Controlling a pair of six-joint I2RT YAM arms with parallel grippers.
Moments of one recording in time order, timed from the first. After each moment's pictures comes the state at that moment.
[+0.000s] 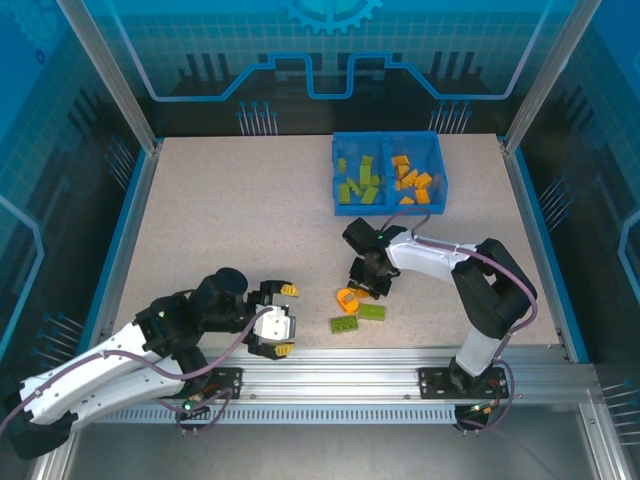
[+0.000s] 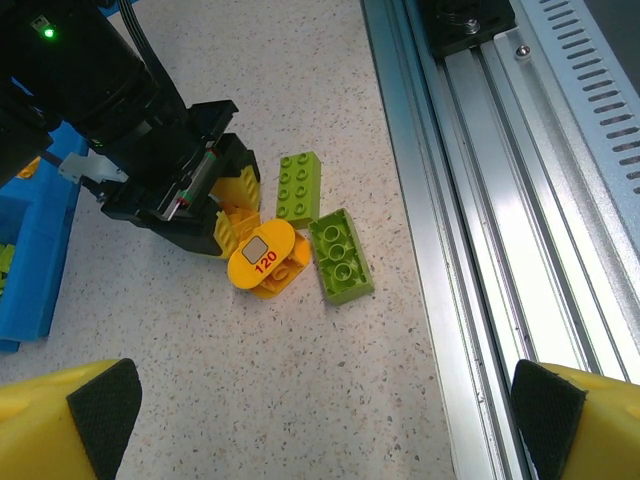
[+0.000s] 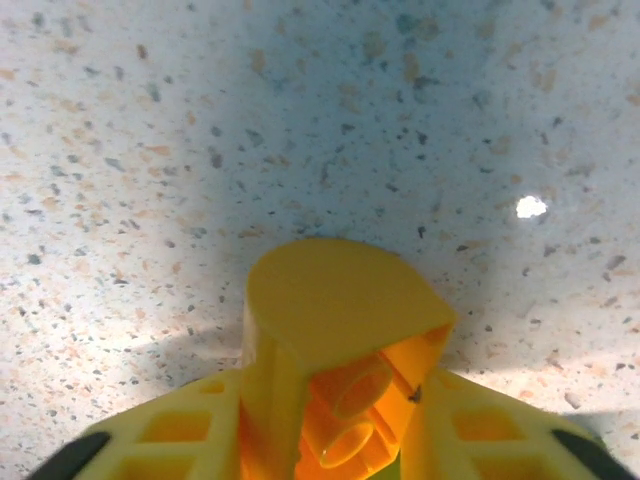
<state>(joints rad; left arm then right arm) -0.92 0.65 0.66 -0.66 0.30 0.71 0.68 1.73 1.04 -0.75 -0.12 1.12</state>
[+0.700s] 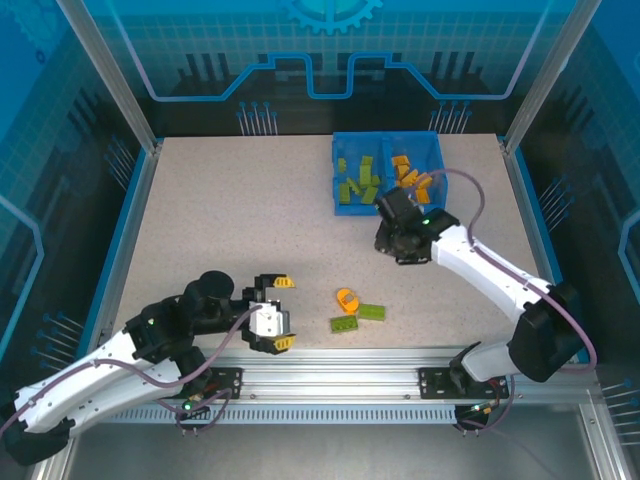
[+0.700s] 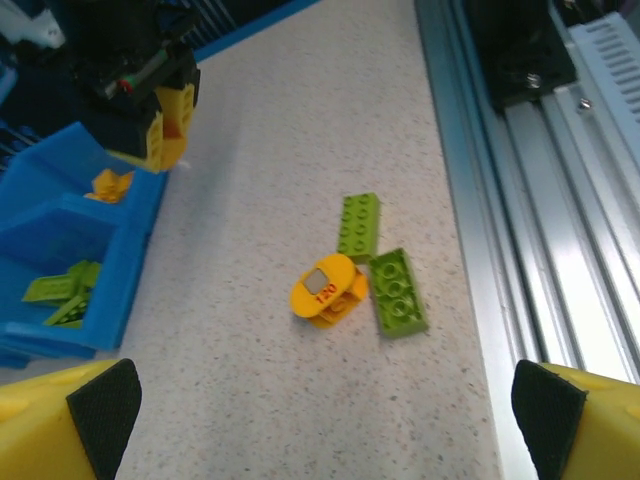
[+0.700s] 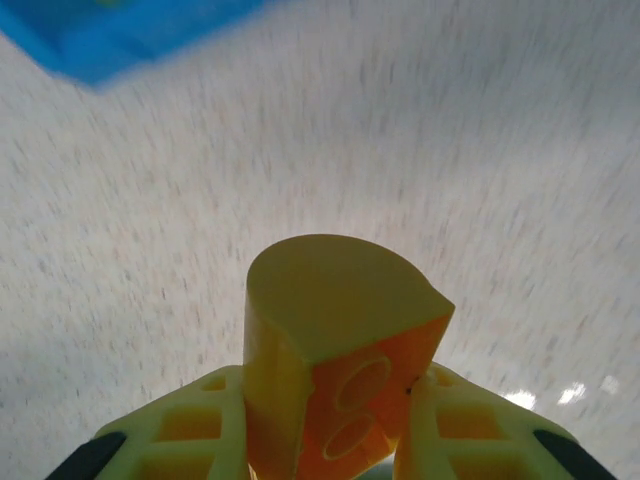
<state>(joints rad) -0.91 0.56 0.63 -0.56 0.25 0.65 0.54 1.41 1.17 -0.86 0.20 0.86</state>
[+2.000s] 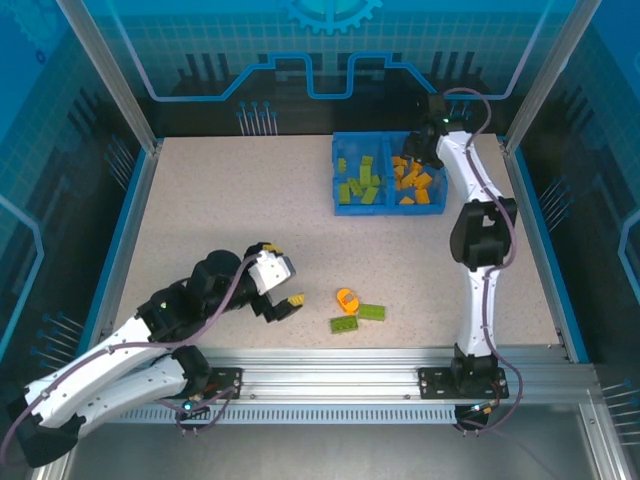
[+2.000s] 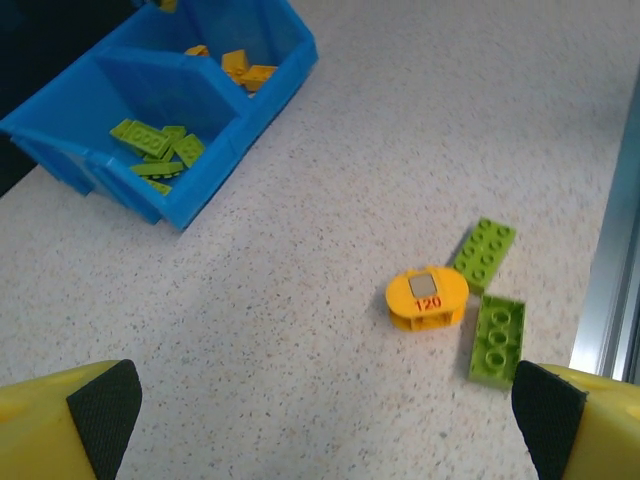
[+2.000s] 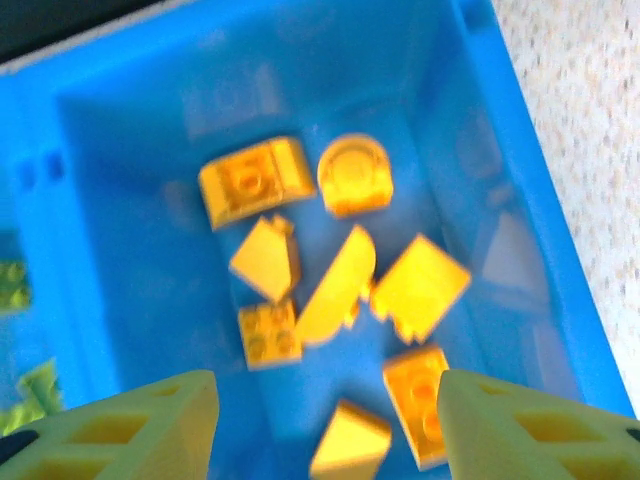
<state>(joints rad) -0.80 0.73 0.73 -0.48 0.06 0.23 0.11 2.23 2.19 -1.00 0.09 0.42</state>
